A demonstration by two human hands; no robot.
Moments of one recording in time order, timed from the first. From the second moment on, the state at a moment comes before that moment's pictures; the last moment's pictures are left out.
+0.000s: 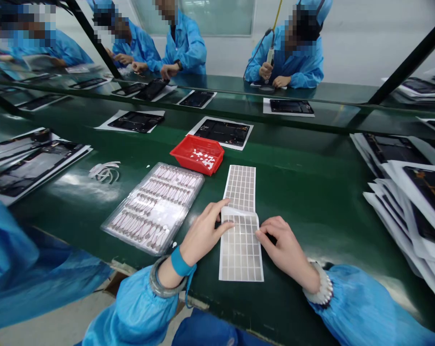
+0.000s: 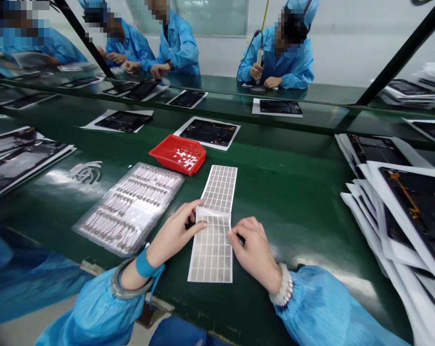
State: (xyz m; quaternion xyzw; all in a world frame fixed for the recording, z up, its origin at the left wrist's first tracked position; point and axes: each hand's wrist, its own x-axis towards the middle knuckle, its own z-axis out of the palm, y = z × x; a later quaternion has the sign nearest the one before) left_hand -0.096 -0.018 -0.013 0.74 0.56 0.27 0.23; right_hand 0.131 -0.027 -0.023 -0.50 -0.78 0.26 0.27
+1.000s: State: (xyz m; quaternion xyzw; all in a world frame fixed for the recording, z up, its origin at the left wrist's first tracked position) left_hand -0.098 -0.017 -0.006 0.80 0.50 0.27 0.16; right_hand 0.127 -0.024 -0.016 -0.50 -0.79 0.28 0.23
